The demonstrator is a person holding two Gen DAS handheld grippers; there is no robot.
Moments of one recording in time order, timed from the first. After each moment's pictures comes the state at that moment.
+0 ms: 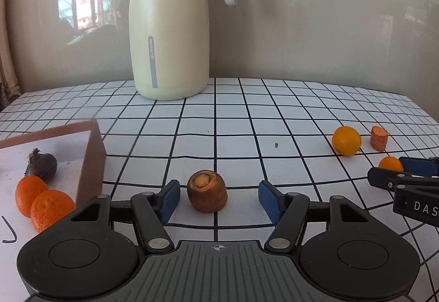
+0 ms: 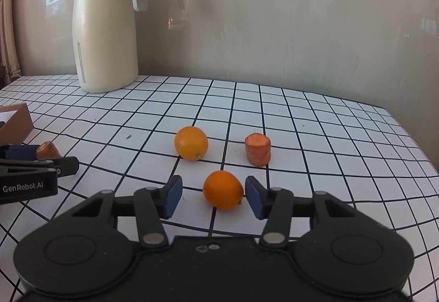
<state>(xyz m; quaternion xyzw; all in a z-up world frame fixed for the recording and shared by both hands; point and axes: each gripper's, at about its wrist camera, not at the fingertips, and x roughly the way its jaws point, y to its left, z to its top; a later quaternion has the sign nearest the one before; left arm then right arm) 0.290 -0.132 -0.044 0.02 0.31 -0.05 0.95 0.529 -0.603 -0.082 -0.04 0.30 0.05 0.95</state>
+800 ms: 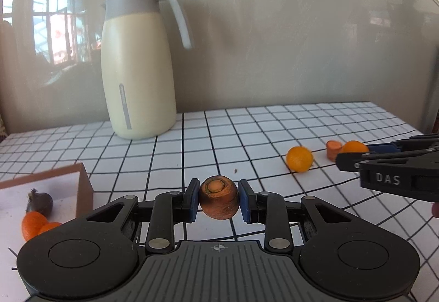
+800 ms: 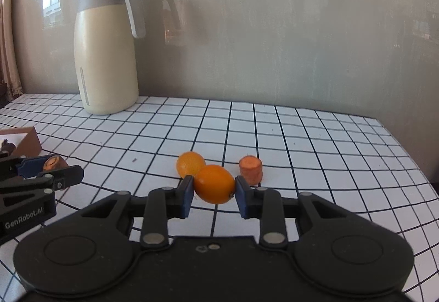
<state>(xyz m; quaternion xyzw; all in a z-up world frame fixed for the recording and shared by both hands) 0.250 -0.150 -0.008 0.06 0.24 -0.12 0.96 0.508 -0.598 -0.050 -0.03 0.27 0.04 0.96</state>
